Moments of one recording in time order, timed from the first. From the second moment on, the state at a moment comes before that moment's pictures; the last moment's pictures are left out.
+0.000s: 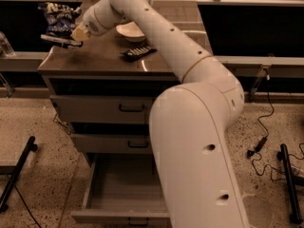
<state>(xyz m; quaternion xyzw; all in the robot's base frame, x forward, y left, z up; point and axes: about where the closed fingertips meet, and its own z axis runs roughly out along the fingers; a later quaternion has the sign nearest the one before) 0.805 0.240 0.892 -0.53 0.69 0.25 0.42</state>
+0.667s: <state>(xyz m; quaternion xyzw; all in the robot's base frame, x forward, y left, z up) 0.776 0.184 0.938 -0.57 0.66 0.21 0.44</state>
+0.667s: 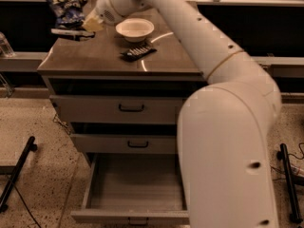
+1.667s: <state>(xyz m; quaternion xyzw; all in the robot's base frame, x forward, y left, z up) 0.740 0.120 0.923 -0.62 0.64 0.19 0.40</state>
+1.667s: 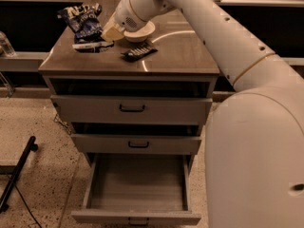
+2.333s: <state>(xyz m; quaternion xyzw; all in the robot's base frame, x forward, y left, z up) 0.677 0.079 0.918 -0.72 0.57 0.21 0.34</state>
